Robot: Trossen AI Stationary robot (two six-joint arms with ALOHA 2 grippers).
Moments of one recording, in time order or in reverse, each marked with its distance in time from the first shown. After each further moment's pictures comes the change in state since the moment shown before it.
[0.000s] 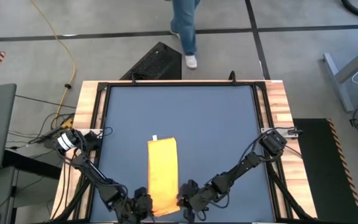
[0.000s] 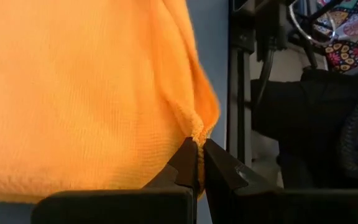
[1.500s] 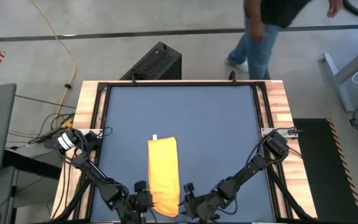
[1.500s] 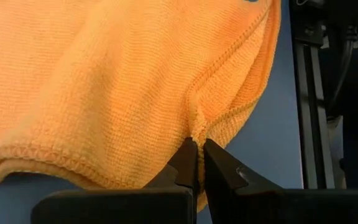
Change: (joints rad) left arm 0.022 -0.001 0.001 -0.132 -0.110 0.086; right arm 0.078 -0.029 0.000 0.020 0.128 -0.770
